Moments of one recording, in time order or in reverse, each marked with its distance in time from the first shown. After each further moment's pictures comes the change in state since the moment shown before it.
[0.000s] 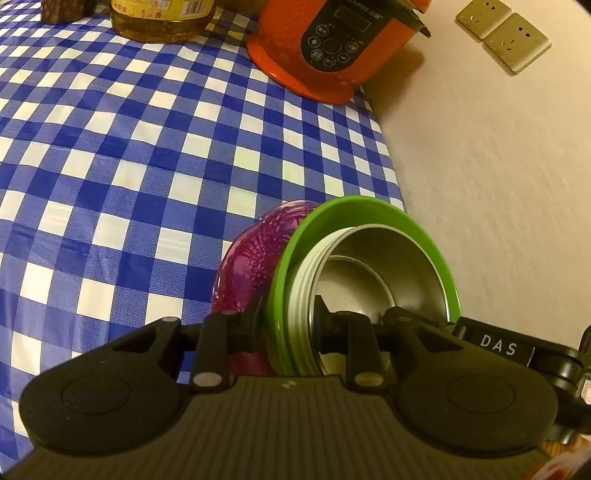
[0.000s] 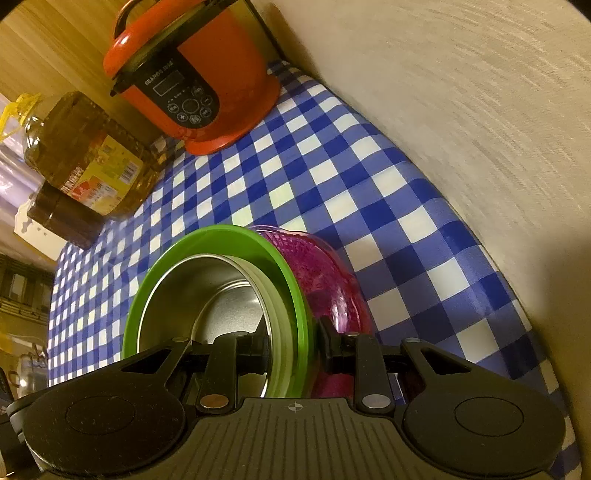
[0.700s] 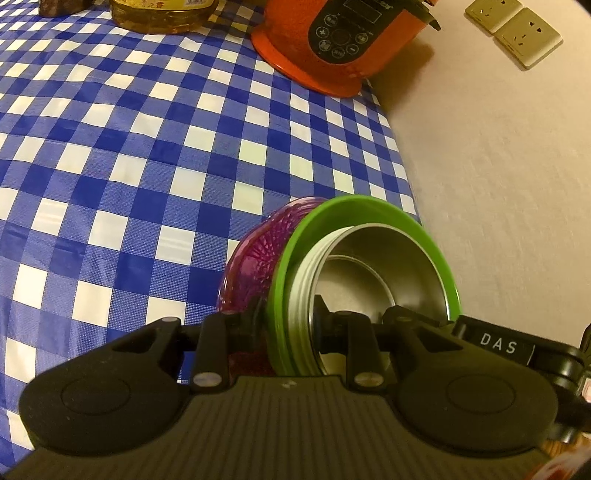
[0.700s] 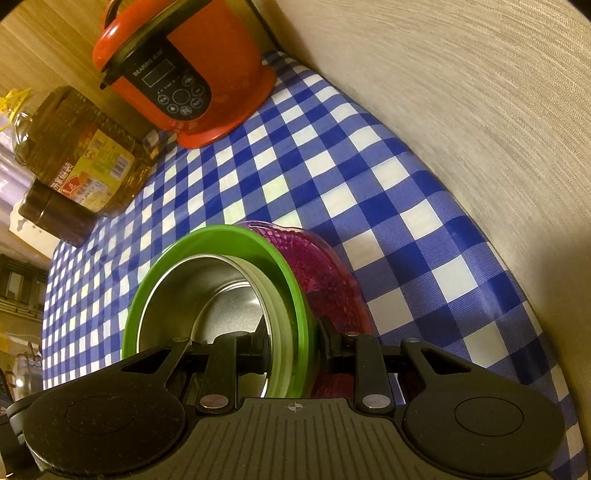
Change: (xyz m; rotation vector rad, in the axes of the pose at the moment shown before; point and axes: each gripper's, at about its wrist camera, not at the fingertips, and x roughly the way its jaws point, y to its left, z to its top) left arm 0.011 0.002 0.003 0.000 0.015 0.010; right arm 0.015 -0.001 0.001 0.007 0.014 -0.012
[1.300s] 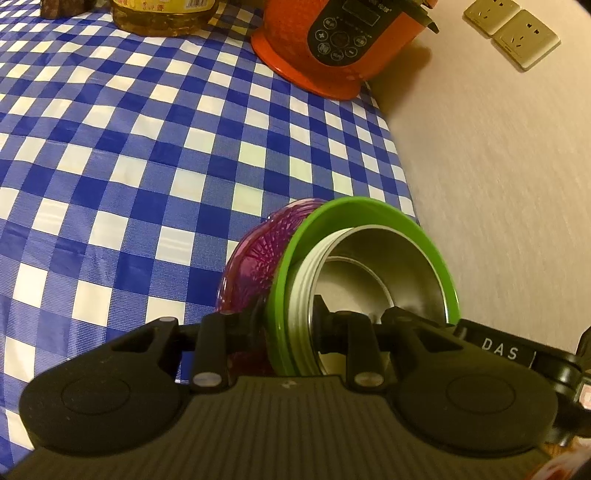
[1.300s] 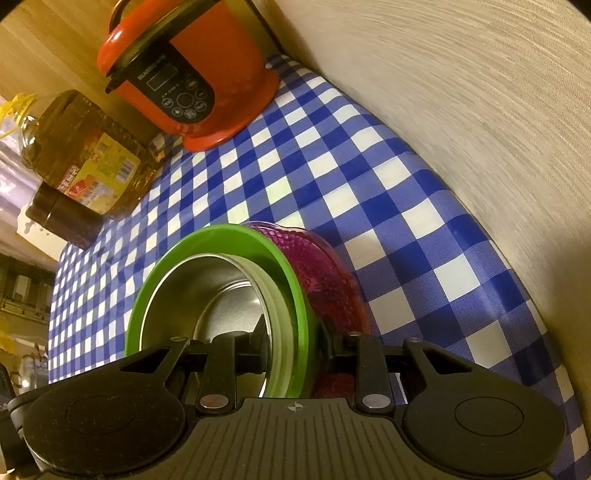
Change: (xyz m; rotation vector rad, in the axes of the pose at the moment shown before) left arm -0.001 0.001 -0.002 0.000 -0.016 -0.003; right arm -0.003 -0.004 -0.004 -0.003 -0.015 0.033
